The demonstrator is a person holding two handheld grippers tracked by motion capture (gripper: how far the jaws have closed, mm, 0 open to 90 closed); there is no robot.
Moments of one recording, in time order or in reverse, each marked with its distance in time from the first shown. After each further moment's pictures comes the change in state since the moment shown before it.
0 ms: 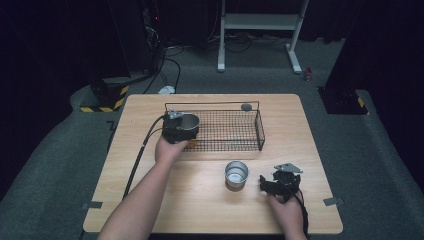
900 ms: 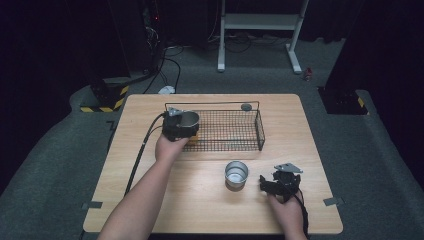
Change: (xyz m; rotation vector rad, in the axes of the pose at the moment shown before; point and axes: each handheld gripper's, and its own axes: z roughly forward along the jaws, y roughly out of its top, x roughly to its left) left arm 0.003 0.006 0.005 -0.011 -0.001 -0.023; right arm 0.000 0.000 0.000 0.000 0.000 0.000
